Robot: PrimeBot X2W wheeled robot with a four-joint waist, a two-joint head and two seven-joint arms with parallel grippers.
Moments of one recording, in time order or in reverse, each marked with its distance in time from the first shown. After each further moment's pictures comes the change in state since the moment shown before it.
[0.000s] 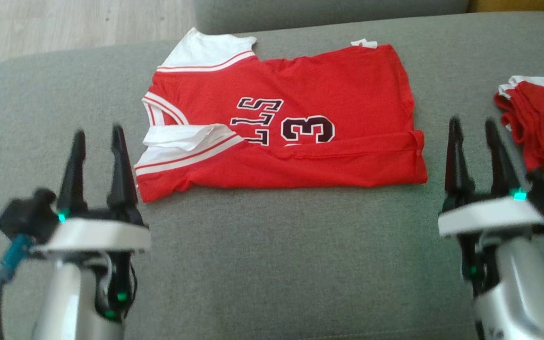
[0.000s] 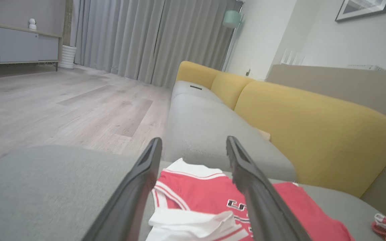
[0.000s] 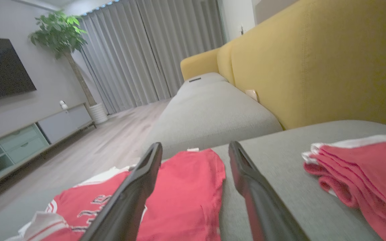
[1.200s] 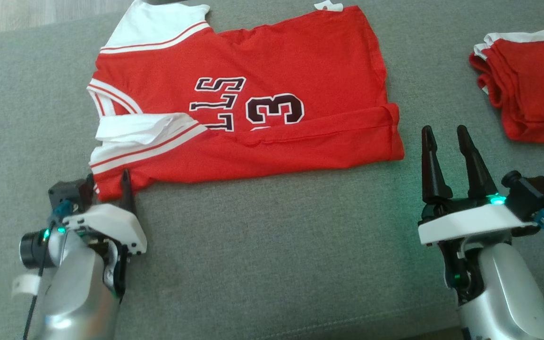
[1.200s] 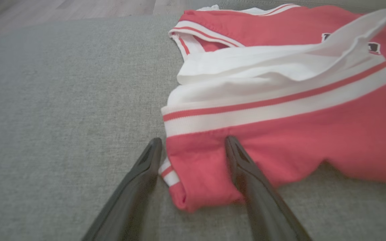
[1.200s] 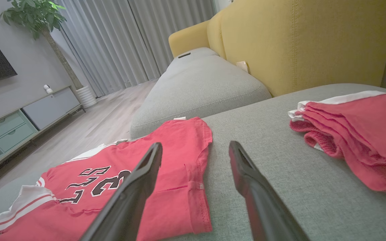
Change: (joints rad) left arm -0.261 0.042 -0.029 0.746 0.186 0.059 0.019; right arm 0.046 0.013 0.076 -0.054 0.012 0.000 0.027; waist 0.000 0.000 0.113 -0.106
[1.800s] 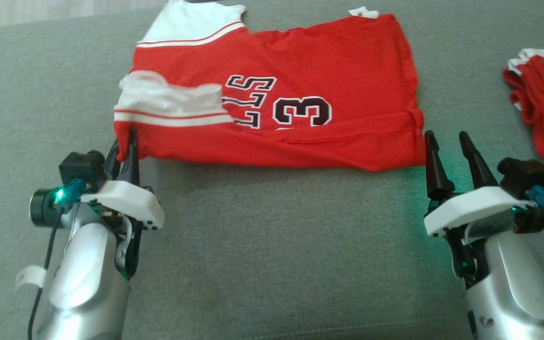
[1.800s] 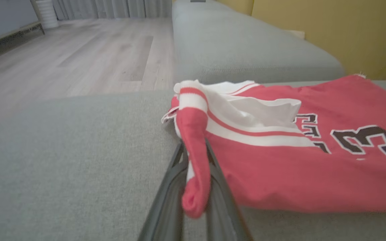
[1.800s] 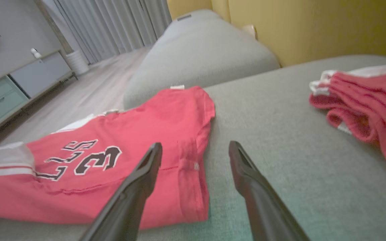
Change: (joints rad) left arm 0.008 -0.012 -0.048 -0.247 0.034 -0.032 -0.012; right arm -0.071 0.000 -0.071 0.139 -0.059 0.000 0.116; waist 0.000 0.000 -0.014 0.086
